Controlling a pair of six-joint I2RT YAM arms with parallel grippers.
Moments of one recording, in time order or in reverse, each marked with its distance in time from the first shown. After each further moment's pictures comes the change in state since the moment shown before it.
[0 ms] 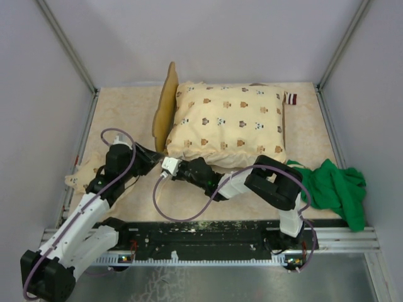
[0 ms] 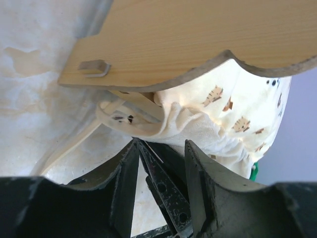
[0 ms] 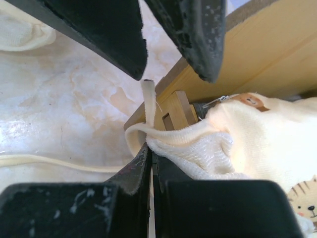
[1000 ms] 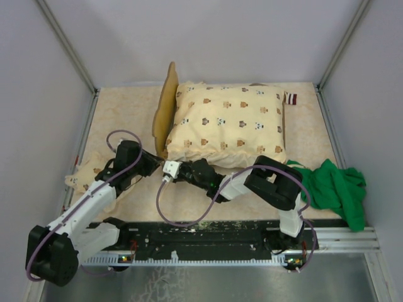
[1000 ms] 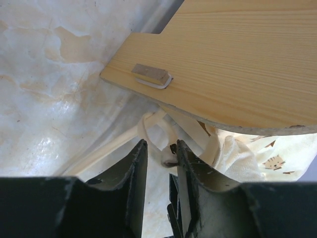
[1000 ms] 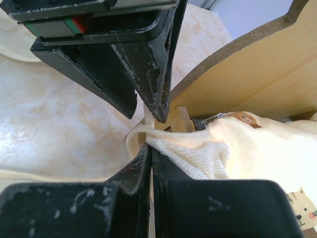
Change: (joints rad) left arm 0.000 0.162 0.010 -0.052 -0.110 -0.164; right arm 0.000 0.000 -0.033 0.108 -0.069 -0.071
